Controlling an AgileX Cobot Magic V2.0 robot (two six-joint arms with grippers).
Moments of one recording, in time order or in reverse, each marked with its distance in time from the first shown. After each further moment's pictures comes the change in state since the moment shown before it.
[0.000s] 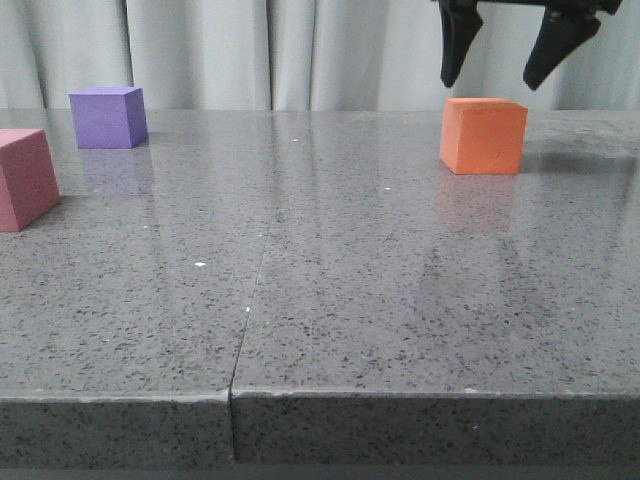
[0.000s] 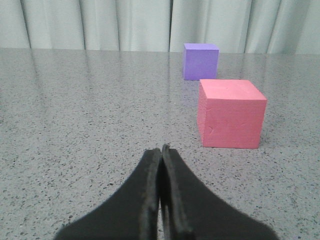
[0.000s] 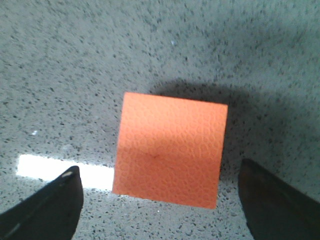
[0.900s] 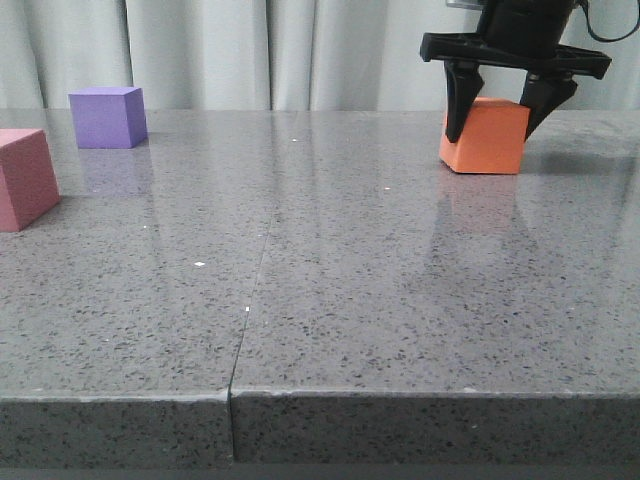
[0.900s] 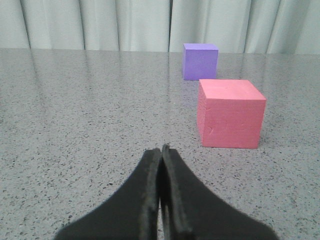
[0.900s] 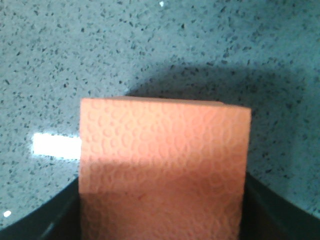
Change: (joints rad) left arm 0.000 0.000 0.000 0.000 0.000 0.000; right arm -0.015 0.098 -0.016 0.048 0.026 0.019
